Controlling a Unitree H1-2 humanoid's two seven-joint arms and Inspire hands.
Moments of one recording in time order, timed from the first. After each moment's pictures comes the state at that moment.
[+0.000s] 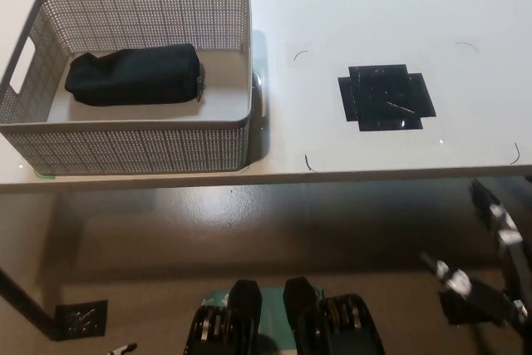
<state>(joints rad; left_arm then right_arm) 0.07 0.45 -0.15 0.44 0.33 -0.30 -0.19 0.13 -0.19 -0.01 -0.28 -0.11 -0.02 0.03</state>
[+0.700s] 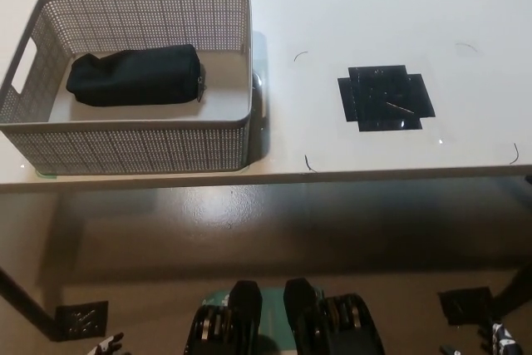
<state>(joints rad) 0.07 0.39 -0.06 0.51 0.30 -0.36 -0.12 0.04 -0.21 -0.06 0.56 0.01 -0.20 0.10</state>
